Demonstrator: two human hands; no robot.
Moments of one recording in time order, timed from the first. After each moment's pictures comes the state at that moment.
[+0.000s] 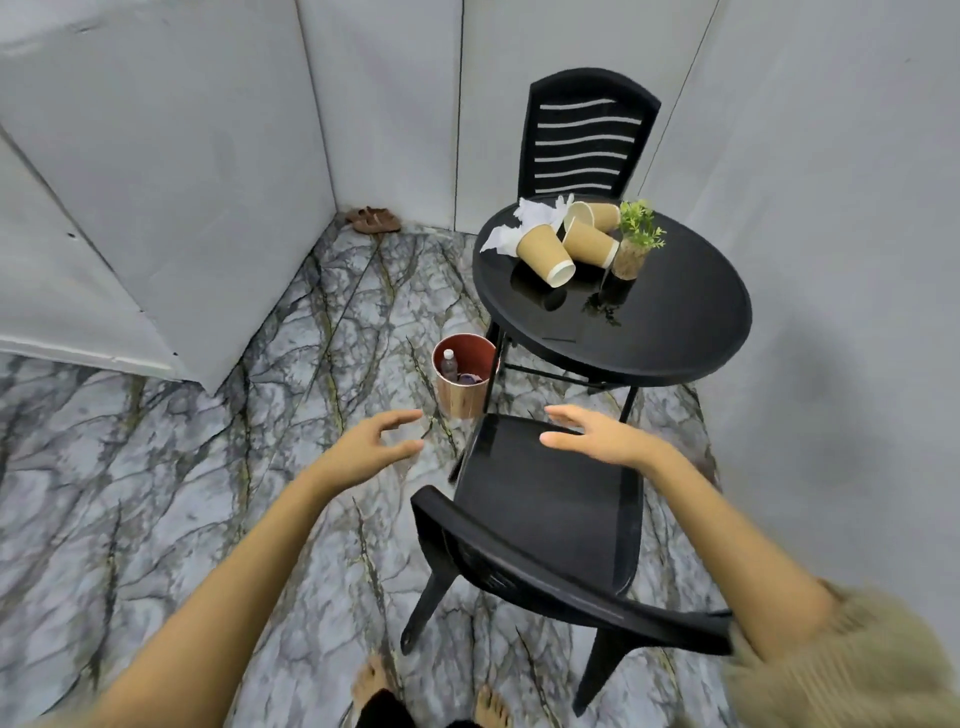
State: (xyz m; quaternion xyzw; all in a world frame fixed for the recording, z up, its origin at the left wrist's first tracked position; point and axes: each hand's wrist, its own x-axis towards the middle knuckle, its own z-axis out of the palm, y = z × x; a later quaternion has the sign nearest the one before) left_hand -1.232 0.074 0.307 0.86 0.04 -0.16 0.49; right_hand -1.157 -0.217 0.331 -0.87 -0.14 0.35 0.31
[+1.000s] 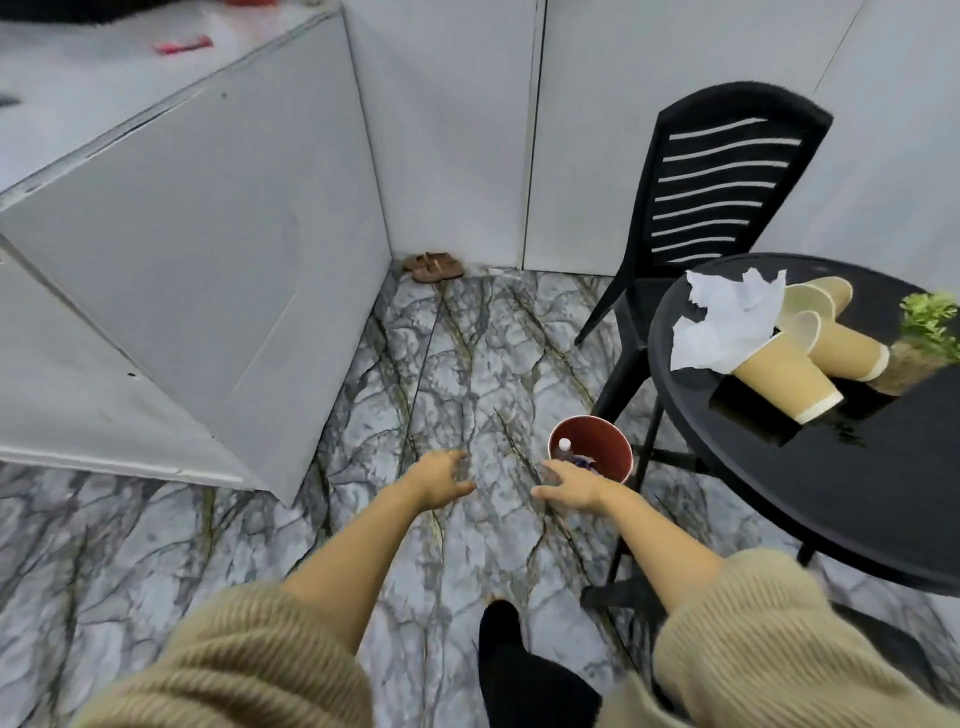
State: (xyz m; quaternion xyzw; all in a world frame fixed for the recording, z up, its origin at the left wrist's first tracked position) left_hand -0.917 0.341 0.235 0.93 0.01 -0.30 0.21; right_hand -0.889 0.136 0.220 -0.87 -0.07 0.41 0.28
